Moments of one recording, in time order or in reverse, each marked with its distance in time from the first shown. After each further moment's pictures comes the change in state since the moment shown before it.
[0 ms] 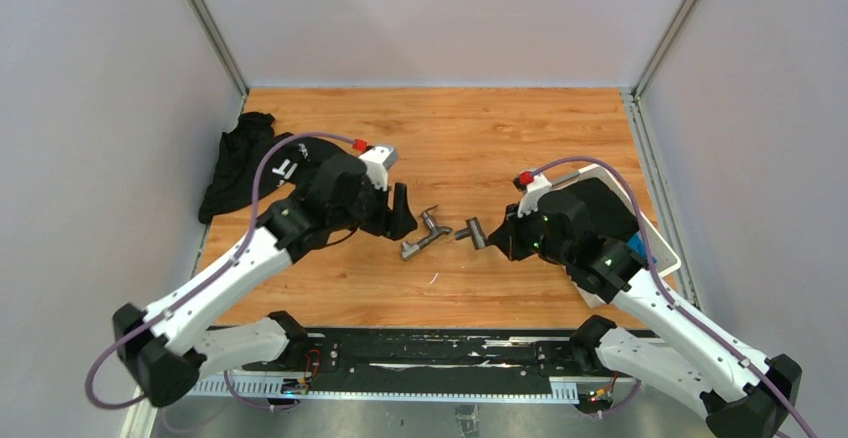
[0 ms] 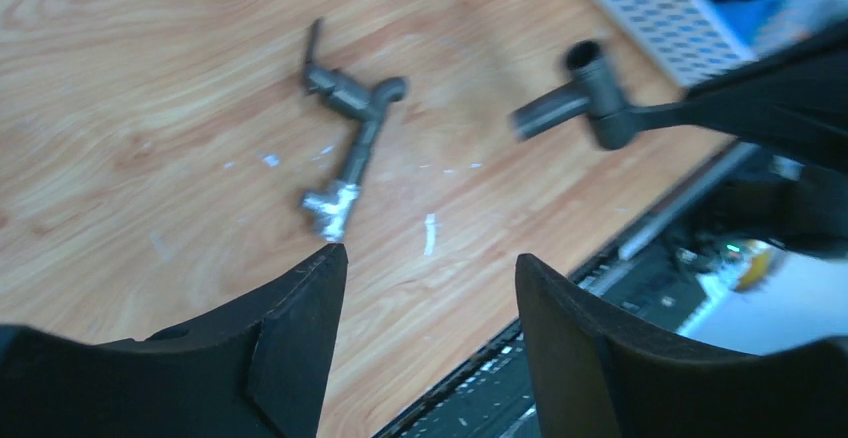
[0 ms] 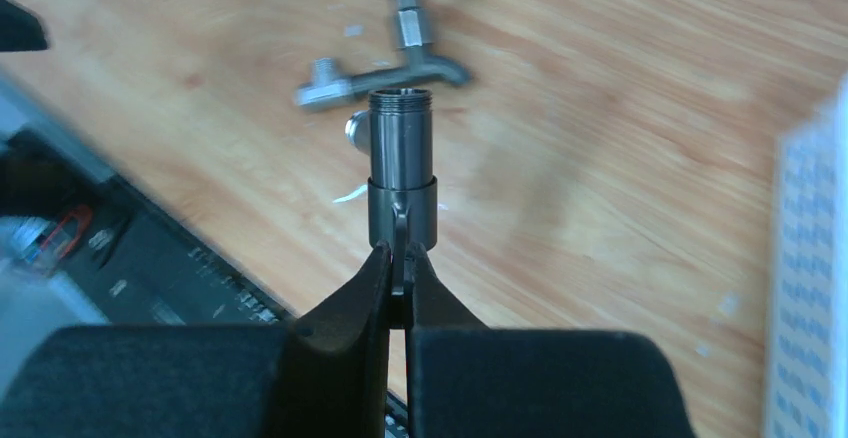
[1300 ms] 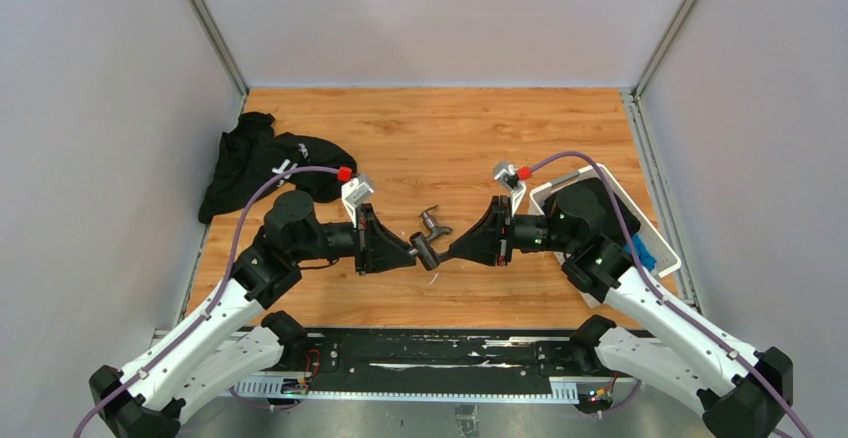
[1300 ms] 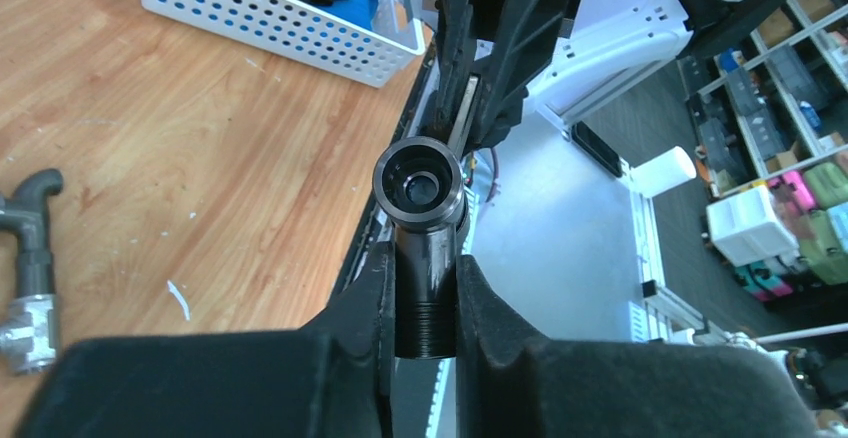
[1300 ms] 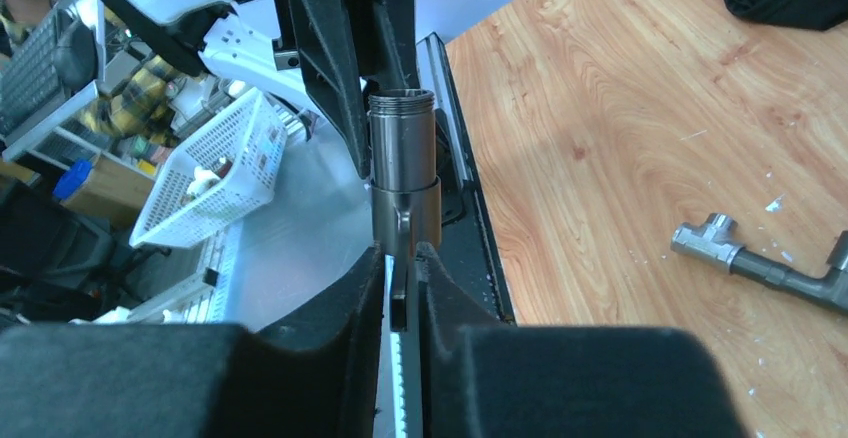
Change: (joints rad) left arm 0.063 -0.429 -0.378 0.493 0.686 -0.132; right arm -0.020 0.020 -0.068 0.628 -0.829 0.169
